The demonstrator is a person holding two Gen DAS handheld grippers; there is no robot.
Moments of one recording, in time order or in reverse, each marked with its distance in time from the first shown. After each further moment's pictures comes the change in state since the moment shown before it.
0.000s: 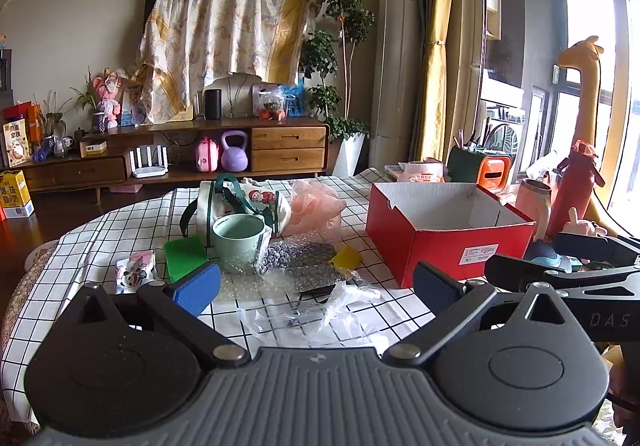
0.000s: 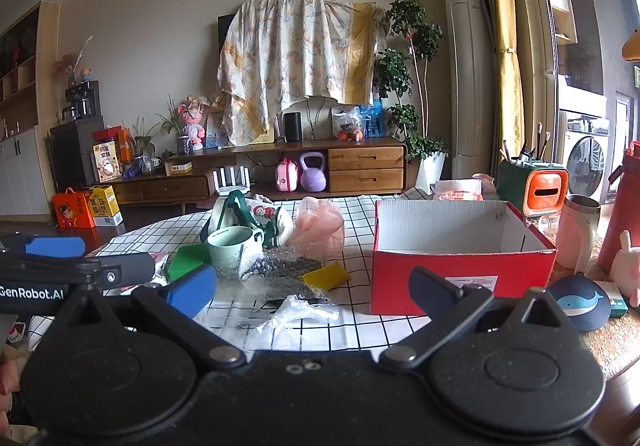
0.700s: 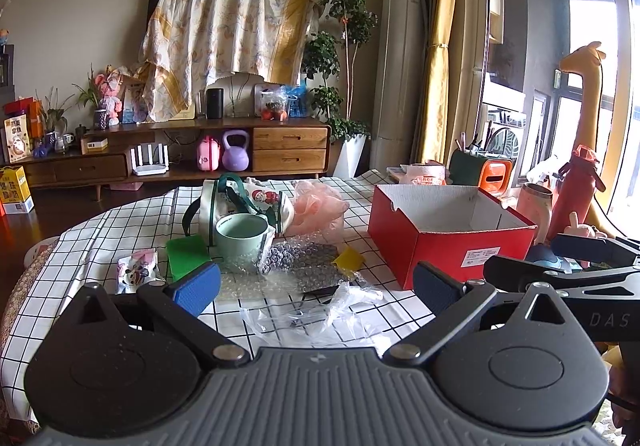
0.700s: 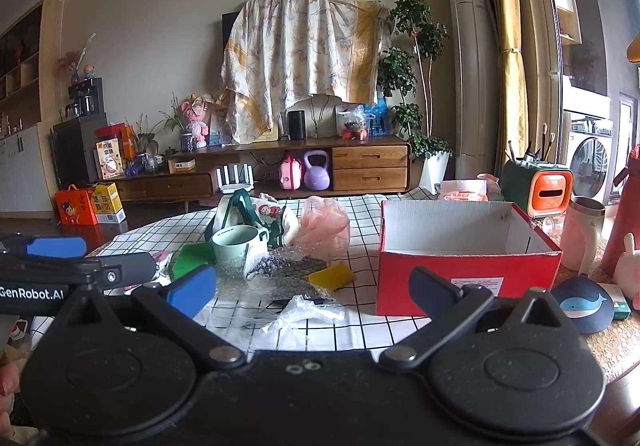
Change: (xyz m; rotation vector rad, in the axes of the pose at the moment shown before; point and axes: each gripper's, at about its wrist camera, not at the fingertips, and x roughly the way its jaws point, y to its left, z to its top) left arm 0.000 0.001 -0.001 -0.003 -0.001 -0.003; right arm 0.000 0.002 -0.002 -0.002 -0.001 -0.001
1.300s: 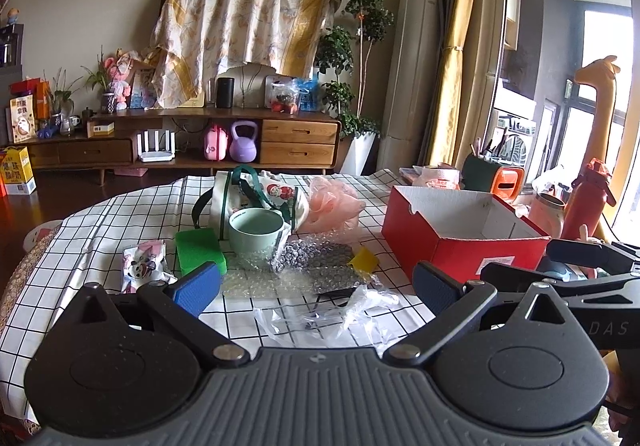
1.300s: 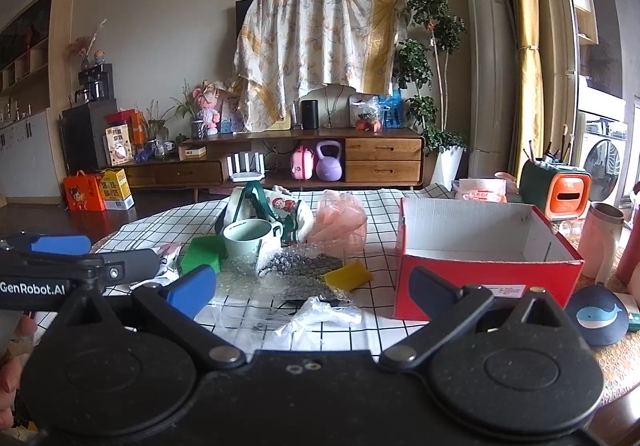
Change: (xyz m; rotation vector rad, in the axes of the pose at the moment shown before) left arm 0.006 0.006 0.005 -0.063 0.014 0.015; right arm 0.009 0.009 0.010 -0.033 0.038 0.032
